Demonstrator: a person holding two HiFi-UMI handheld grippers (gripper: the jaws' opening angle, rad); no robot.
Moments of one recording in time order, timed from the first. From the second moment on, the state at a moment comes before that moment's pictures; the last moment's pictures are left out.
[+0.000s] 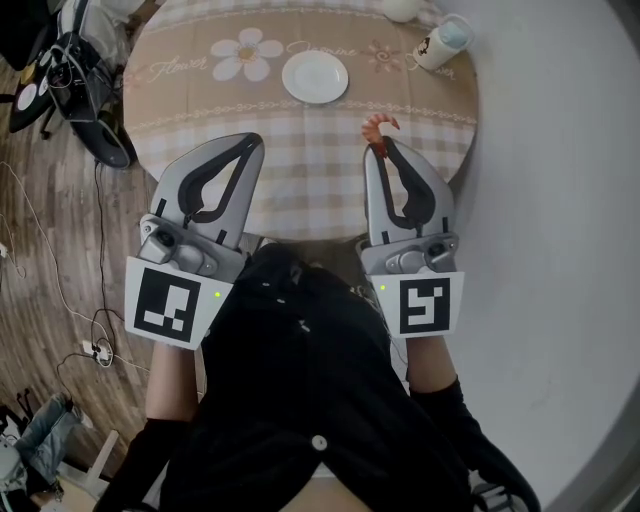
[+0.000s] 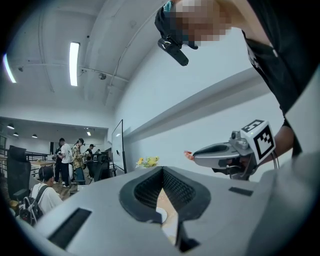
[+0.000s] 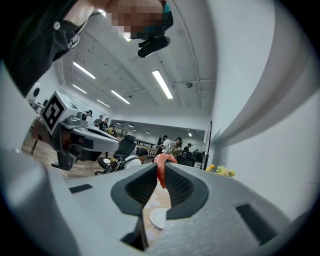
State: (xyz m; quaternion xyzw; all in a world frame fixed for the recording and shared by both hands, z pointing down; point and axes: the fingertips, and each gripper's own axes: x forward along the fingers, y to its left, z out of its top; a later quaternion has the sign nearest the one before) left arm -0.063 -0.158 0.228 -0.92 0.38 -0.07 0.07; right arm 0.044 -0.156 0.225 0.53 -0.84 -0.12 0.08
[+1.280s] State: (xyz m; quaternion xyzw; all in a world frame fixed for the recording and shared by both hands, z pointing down) left arm -0.082 -0.183 0.224 -0.91 0.40 -0.07 0.07; right arm 0.025 -0.184 0.219 0.51 -0.85 -0.12 0.08
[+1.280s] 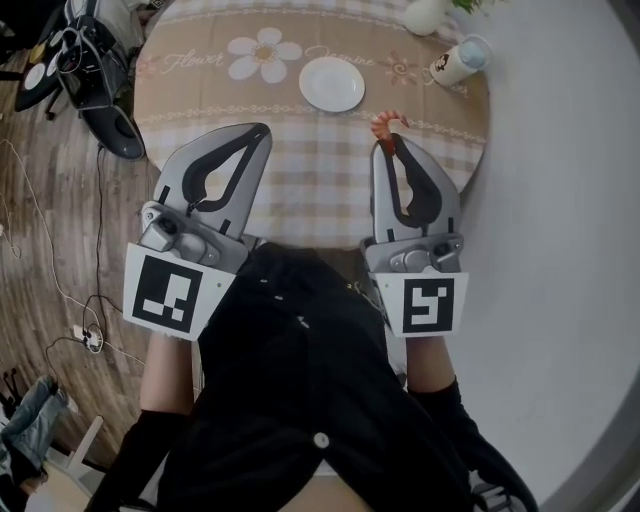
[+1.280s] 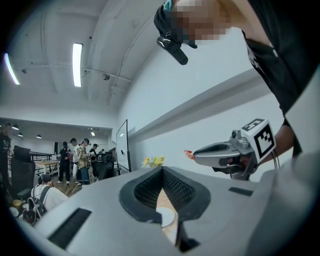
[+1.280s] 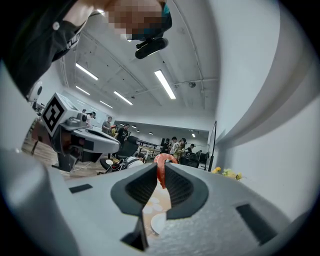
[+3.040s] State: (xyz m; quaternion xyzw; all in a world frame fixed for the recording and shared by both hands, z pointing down) left arm -0.096 -0.196 0.247 -0.88 0.46 -0.09 0.04; right arm 0.030 -0.280 0.322 0.45 -0.88 -0.03 0.13
